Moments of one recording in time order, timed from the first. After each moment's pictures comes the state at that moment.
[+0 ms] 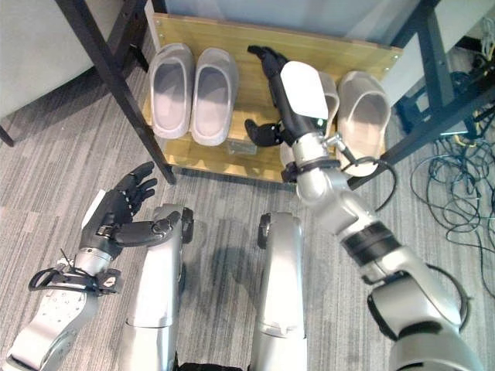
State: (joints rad) left arm 0.16 0.56 -0.12 -0.45 -0.39 0.04 0.21; right arm -0.79 -0.77 0.55 0.19 -0.22 -0.04 -0.43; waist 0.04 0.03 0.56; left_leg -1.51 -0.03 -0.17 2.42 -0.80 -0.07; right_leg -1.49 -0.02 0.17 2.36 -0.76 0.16
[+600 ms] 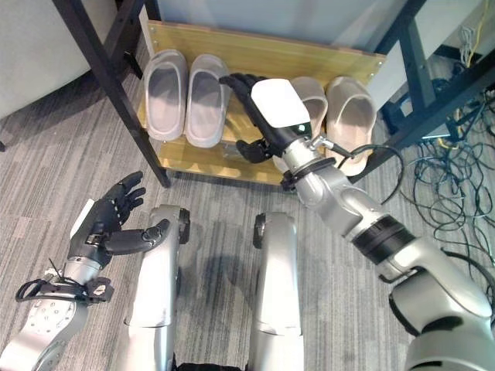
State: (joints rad) left arm 0.22 0.58 -0.11 -0.47 -0.39 0.04 0.21; right arm -0.97 -0.89 0.80 0.32 -0.26 -0.05 -0.37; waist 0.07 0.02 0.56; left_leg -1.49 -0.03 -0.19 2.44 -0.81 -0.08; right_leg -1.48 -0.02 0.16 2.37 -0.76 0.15
